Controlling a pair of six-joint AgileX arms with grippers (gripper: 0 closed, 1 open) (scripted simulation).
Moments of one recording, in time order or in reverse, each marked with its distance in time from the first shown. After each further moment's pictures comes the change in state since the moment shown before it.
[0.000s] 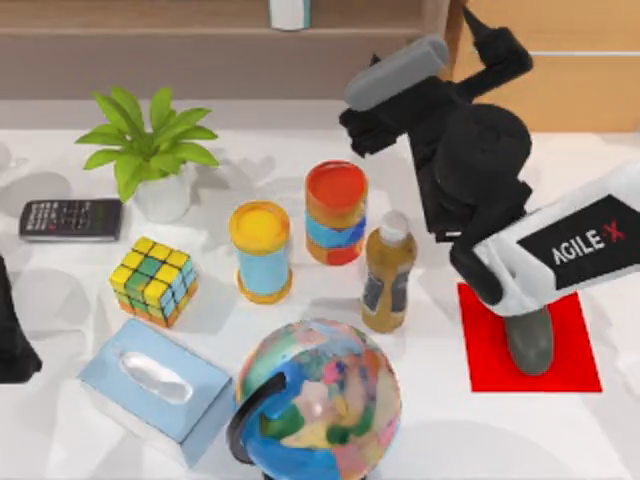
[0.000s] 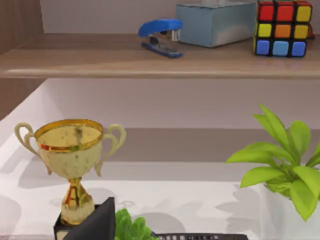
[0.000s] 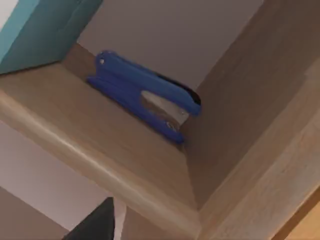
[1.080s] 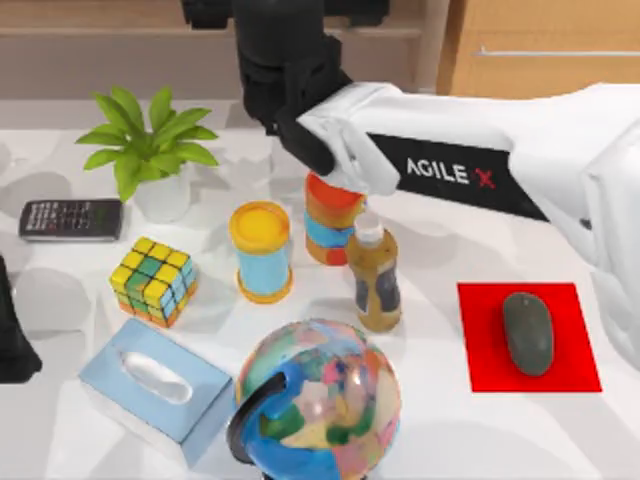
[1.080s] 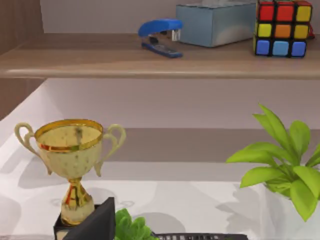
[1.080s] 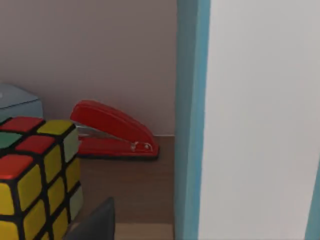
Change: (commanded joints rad) left arm 0.000 0.000 0.000 0.000 0.000 0.000; right arm 0.160 0.224 0.809 -0.736 0.269 0.703
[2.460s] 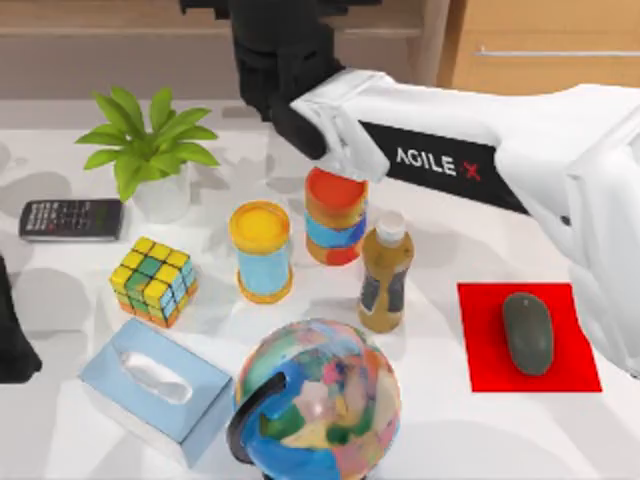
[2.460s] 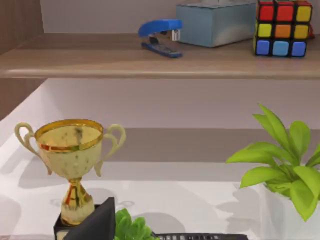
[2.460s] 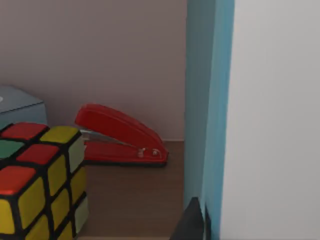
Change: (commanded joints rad) left arm 0.000 0.000 0.000 0.000 0.000 0.000; right arm -0.026 0.064 0.118 -0.053 -0.025 -0.001
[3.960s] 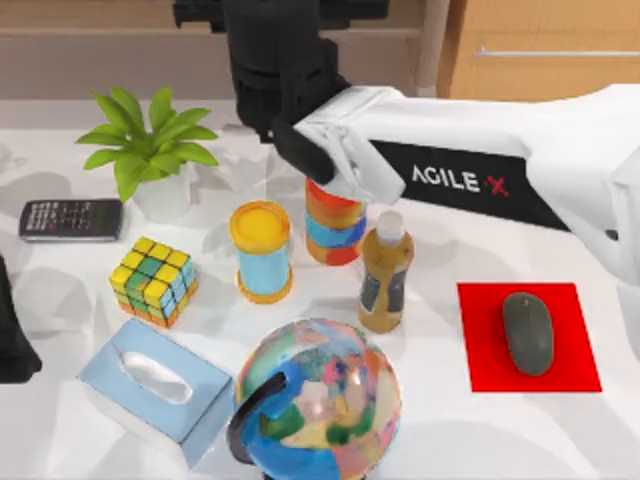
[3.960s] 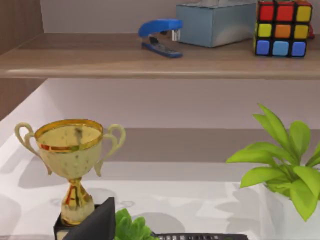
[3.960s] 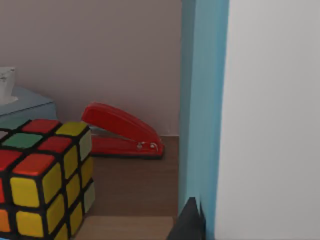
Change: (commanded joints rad) left arm 0.000 0.000 0.000 0.000 0.000 0.000; right arm 0.057 -0.143 -0.192 0.049 0.051 0.003
